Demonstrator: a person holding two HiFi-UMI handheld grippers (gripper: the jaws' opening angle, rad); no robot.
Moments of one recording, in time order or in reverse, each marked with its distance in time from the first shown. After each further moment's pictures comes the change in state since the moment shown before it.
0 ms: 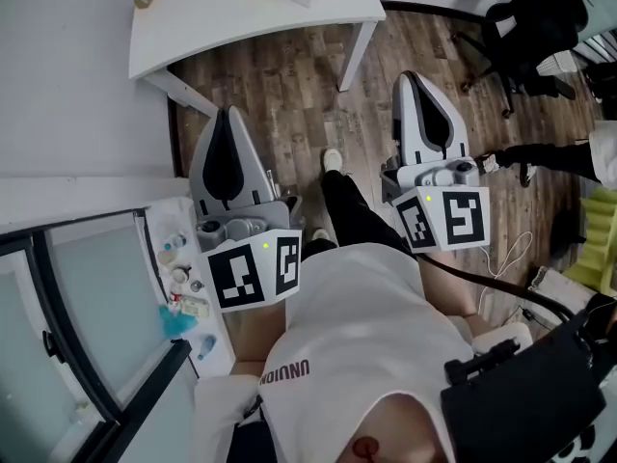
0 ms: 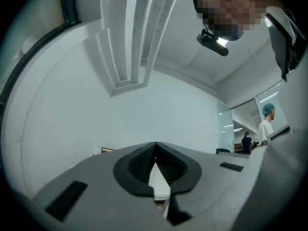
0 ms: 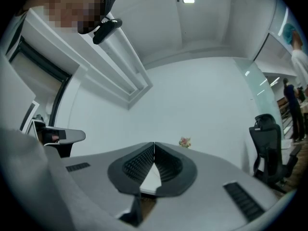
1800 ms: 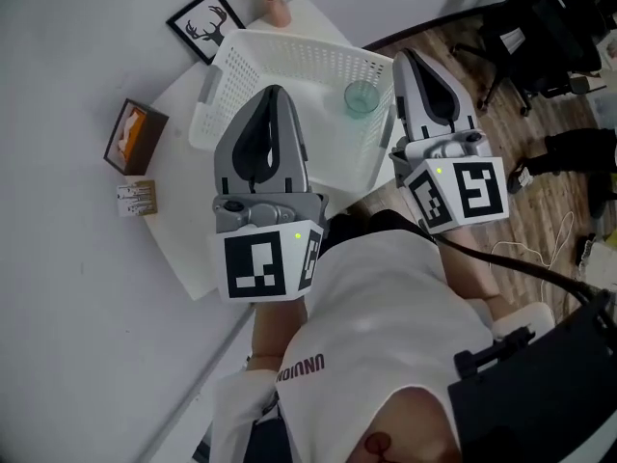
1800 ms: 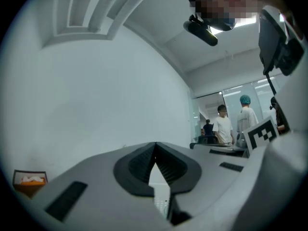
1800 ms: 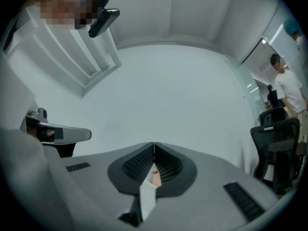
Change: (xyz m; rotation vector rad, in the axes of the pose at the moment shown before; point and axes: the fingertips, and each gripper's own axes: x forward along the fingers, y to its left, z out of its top) left arm 0.508 0.012 -0.061 0.097 0.143 -0.558; right arm 0.436 -0.169 -0.027 -0.012 -0.008 -0.287
